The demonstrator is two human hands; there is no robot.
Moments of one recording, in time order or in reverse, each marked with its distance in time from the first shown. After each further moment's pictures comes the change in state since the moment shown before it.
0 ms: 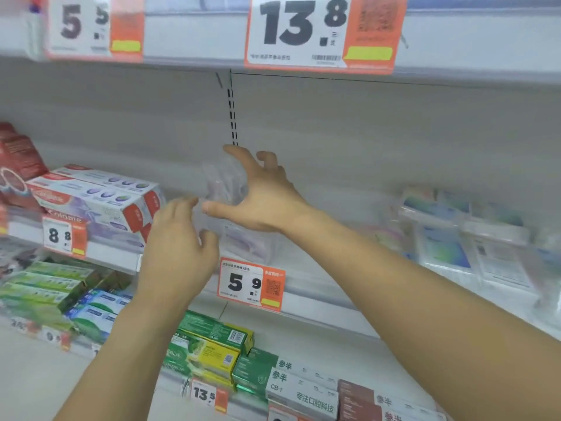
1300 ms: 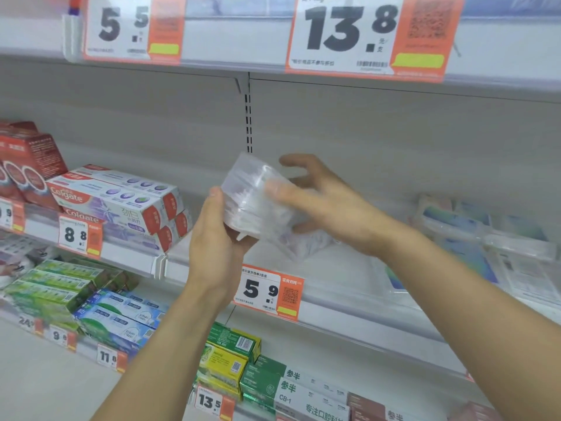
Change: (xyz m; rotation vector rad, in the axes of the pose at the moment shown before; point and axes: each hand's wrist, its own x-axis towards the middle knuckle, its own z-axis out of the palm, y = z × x) left_hand 0.004 0.042 0.003 -1.400 -0.066 -0.393; right_hand -0.043 0.012 -0.046 0.578 -0.091 0.047
